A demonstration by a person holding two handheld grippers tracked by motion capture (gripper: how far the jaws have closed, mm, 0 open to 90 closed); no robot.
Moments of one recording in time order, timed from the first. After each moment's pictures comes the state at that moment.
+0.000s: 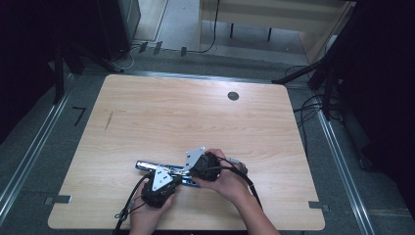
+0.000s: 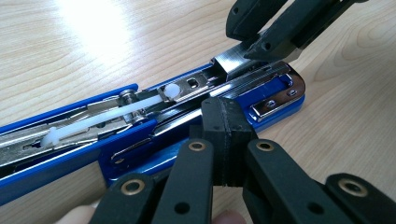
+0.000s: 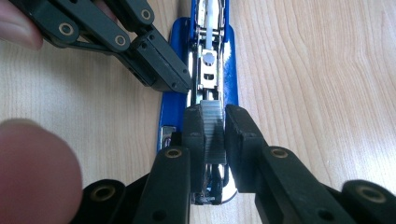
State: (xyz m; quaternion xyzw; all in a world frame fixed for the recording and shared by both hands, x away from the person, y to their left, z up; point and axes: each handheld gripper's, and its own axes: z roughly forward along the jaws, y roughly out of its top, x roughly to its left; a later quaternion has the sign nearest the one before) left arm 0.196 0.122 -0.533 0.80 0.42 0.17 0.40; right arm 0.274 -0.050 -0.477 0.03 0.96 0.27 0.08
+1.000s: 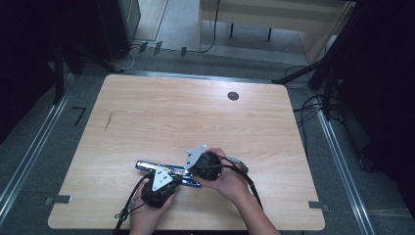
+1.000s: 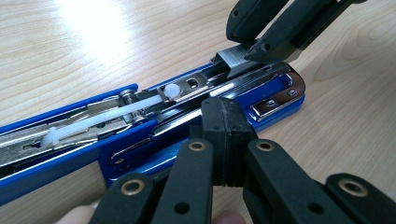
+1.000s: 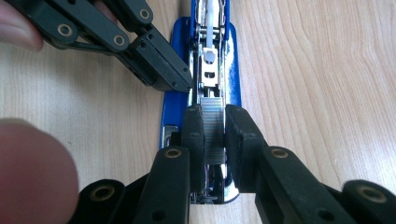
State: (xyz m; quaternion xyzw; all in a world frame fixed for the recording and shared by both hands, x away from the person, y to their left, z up) left arm 0.196 0.122 -0.533 0.80 0.41 0.17 0.40; right arm 0.279 -0.052 -0.479 0.03 0.96 0.28 0.07
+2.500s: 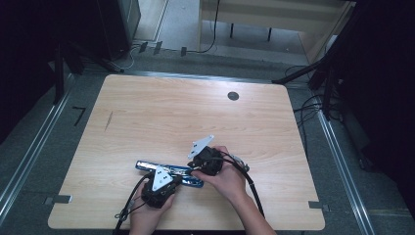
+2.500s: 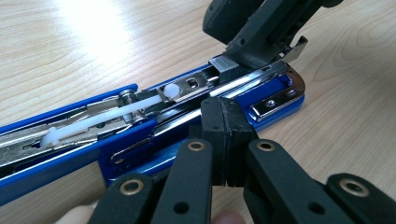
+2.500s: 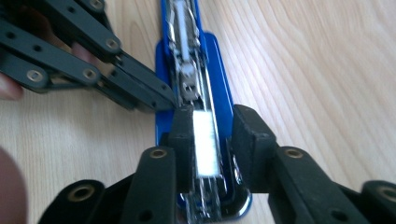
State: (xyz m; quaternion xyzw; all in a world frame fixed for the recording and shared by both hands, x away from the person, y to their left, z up) left arm 0.196 0.122 -0.532 0.80 0.41 0.17 0.40; right arm 0.299 -0.060 -0.491 0.14 0.94 0.32 0.00
